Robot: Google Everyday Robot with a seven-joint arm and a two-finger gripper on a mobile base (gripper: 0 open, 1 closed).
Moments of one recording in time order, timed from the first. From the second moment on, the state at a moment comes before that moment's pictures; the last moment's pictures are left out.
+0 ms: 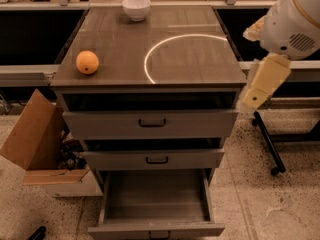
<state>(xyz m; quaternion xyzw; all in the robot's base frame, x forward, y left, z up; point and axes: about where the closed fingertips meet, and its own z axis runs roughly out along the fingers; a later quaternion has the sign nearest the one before) 0.483 -0.172 0.974 -0.60 0.77 0.02 0.23</state>
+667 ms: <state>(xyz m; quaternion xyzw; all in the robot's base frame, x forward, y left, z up) 0.504 -0.143 0.968 -0.59 0.76 0.07 0.26</state>
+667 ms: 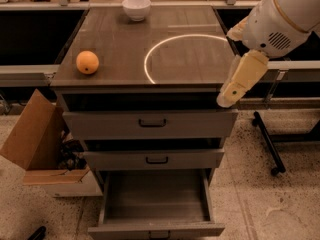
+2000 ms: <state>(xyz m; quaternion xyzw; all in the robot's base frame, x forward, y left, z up) 0.616 -0.071 0.947 -0.56 0.75 0.09 0.34</state>
